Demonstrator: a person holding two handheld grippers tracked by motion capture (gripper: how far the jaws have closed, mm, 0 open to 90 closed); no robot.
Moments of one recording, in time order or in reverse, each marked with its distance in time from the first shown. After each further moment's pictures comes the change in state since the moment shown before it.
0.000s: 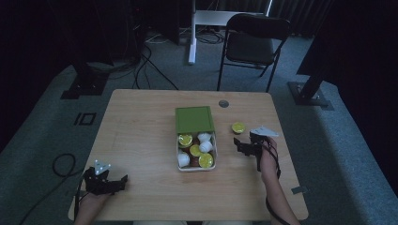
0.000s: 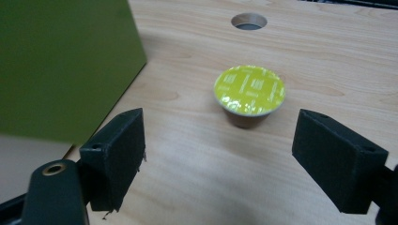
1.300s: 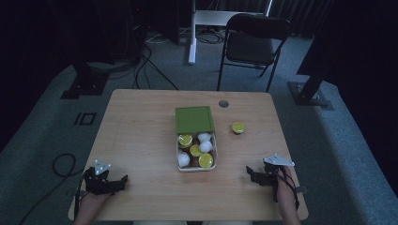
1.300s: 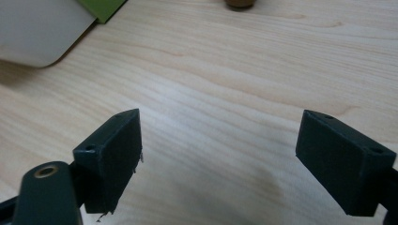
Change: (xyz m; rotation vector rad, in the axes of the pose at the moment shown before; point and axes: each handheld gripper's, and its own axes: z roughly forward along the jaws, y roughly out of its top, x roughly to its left) left arm 0.000 0.000 0.000 0.001 0.000 0.002; right arm 0.004 -0.073 -0.073 0.097 -0.013 -0.016
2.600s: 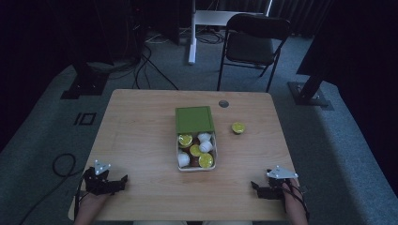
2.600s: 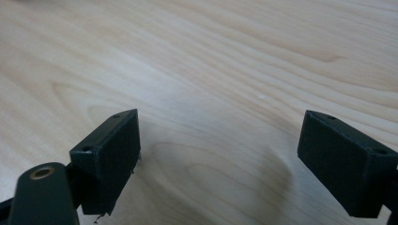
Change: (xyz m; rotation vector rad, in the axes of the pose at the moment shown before) left arm 0.000 0.000 0.000 0.000 0.000 0.000; right arm -0.005 -0.035 -0.019 0.079 0.057 -0.163
